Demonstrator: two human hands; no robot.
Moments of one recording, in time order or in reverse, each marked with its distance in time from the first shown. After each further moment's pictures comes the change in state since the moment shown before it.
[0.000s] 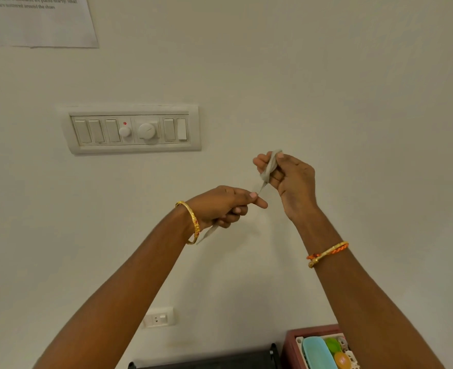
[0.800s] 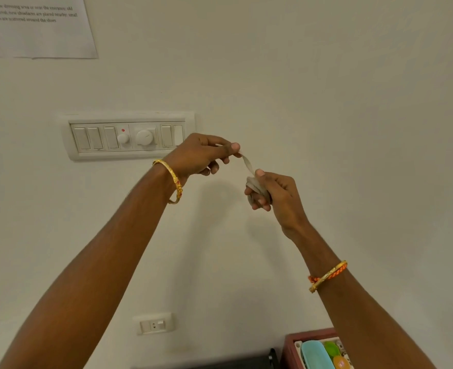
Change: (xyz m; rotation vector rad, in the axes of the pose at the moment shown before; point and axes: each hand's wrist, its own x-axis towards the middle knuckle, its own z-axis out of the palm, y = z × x) left_hand -0.010 0.058 -0.042 0.151 0.392 0.239; right_hand -0.032 -0.001 0.001 -0.441 -0.251 -0.164
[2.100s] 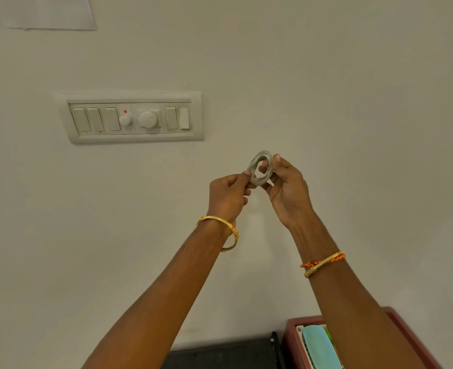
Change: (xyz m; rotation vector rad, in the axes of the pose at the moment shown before) left_hand -0.020 -0.060 0.093 -0.549 0.382 -0.238; right_hand 0.015 0.025 0.008 0.533 0.178 0.223
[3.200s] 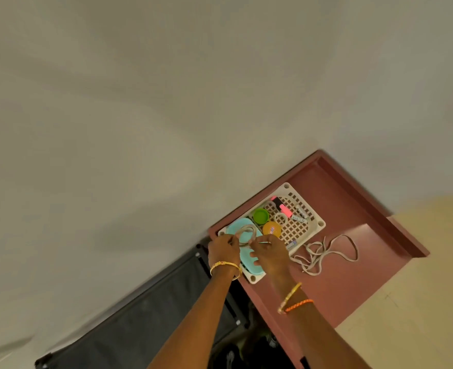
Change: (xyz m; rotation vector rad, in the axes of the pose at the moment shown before) left_hand -0.003 -0.540 0.197 1.114 -0.504 -0.584; right_hand -0.113 0.297 -0.472 -0.448 0.943 0.924
